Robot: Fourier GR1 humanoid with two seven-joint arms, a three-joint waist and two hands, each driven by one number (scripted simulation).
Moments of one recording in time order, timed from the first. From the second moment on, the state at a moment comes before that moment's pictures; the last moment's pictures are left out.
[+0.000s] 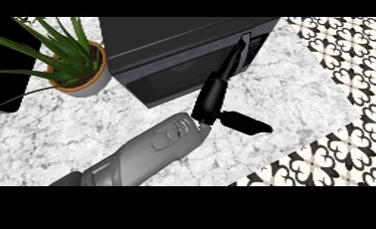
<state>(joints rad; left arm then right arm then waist) -0.89 0.00 -0.89 -0.93 0.60 0.70 -0.44 0.23 -0.53 -0.26 -1.83 -0.72 0.62 -0.41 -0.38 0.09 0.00</state>
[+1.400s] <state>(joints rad) -0.93 0.00 -0.96 -0.88 0.77 0.75 -0.58 0.16 -0.63 -0.28 -1.79 -0.85 0.65 -0.34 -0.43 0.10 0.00</state>
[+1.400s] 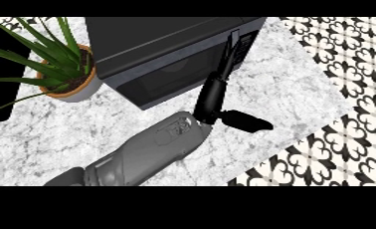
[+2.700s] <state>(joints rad) -1.07 0.05 -1.05 -0.79 0.72 0.83 -0.62 0.15 -0.69 -0.30 -1.78 -0.93 0.66 -0.31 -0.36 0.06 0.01</state>
